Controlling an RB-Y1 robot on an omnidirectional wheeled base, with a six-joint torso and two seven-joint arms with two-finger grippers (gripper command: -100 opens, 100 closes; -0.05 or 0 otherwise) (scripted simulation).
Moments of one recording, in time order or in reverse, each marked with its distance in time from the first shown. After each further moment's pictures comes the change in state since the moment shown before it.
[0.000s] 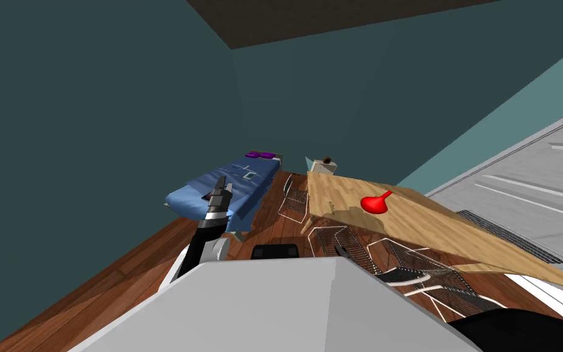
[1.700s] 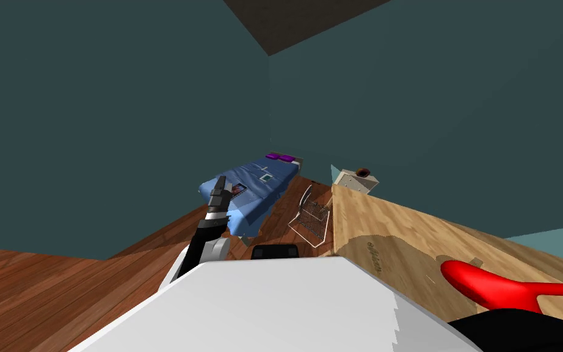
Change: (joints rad) left arm 0.000 0.000 0.000 0.000 0.000 0.000 0.000; right arm -0.002 -0.270 0.131 0.332 0.001 0.129 0.051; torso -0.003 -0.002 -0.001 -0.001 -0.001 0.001
